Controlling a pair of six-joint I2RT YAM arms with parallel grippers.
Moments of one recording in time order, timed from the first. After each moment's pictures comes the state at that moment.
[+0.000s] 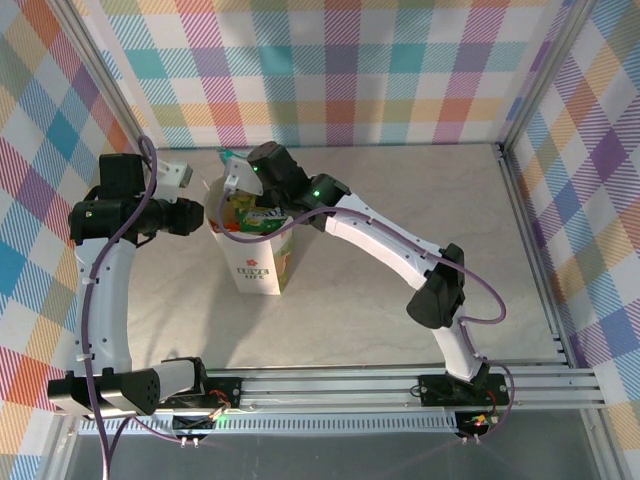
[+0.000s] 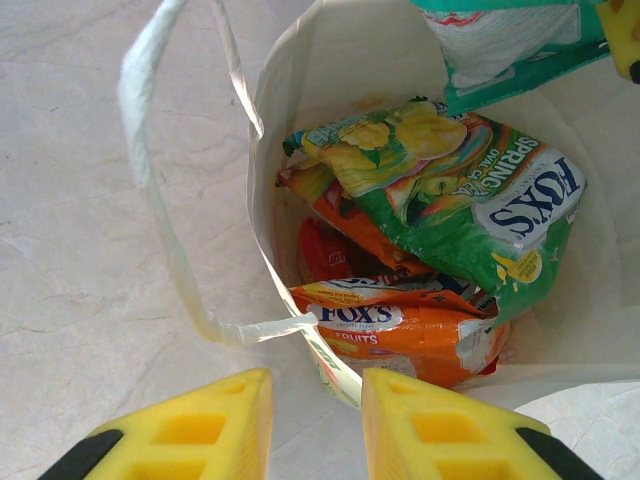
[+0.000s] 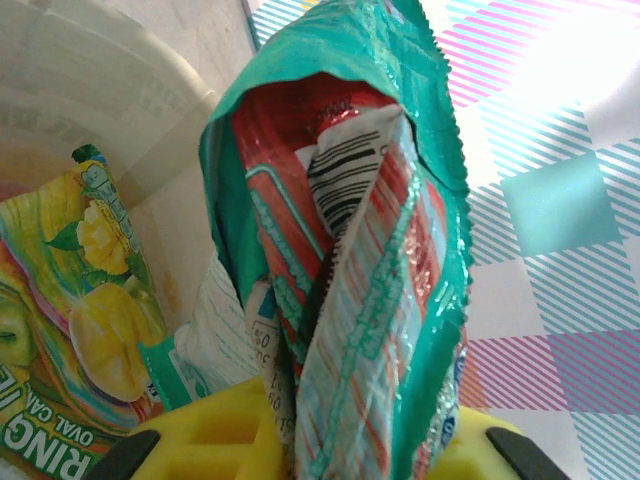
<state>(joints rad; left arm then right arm) 0.09 1.22 1.54 -1.21 0.32 0.21 0.98 2.09 2.24 -0.66 0.42 -0.79</state>
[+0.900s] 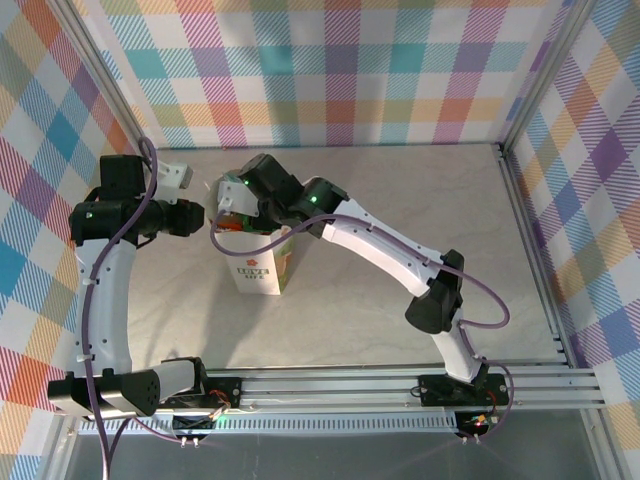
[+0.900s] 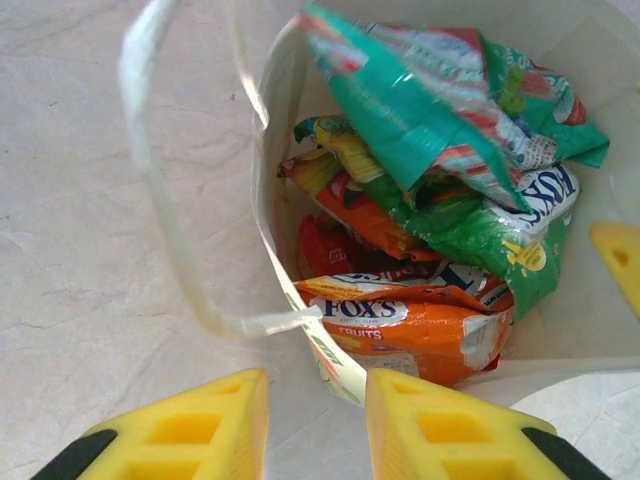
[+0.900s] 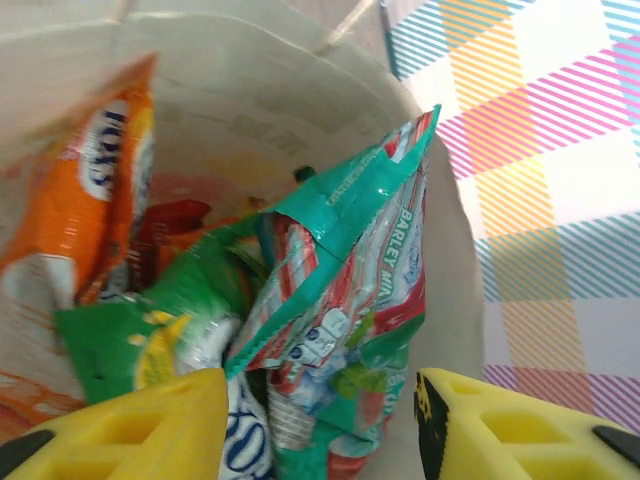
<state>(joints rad) 0.09 1.21 1.53 -1.21 0.32 0.20 1.04 2.09 2.32 -0.94 0.27 -0.68</state>
